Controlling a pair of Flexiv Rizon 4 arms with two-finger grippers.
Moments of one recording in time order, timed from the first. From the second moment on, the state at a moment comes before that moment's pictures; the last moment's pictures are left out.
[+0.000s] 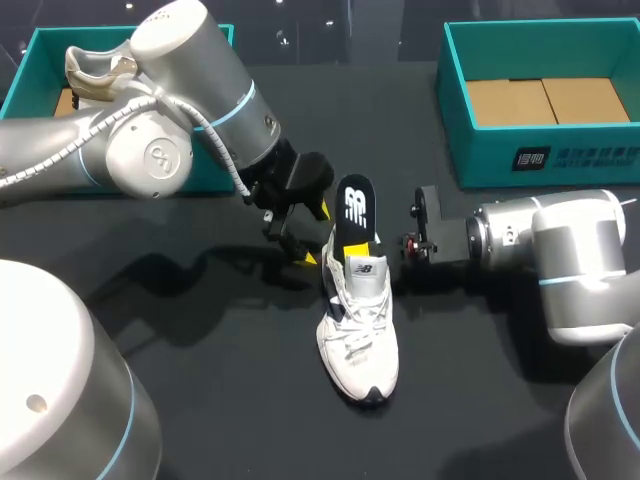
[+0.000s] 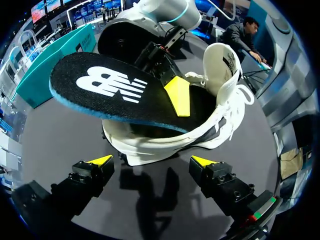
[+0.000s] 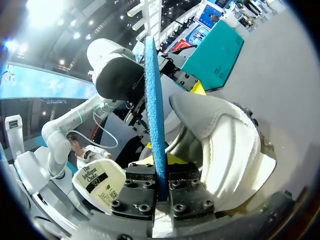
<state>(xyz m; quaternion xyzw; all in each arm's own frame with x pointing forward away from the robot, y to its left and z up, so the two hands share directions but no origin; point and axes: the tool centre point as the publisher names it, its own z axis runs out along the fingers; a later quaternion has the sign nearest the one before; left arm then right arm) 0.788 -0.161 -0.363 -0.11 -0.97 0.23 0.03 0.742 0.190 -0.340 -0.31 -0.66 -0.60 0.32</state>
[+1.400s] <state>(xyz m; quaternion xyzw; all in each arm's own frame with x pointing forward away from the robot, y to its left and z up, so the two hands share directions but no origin) 0.788 -0.160 -0.363 -0.11 -0.97 0.23 0.03 0.747 0.190 -0.345 -0.32 -0.66 -0.59 0.35</state>
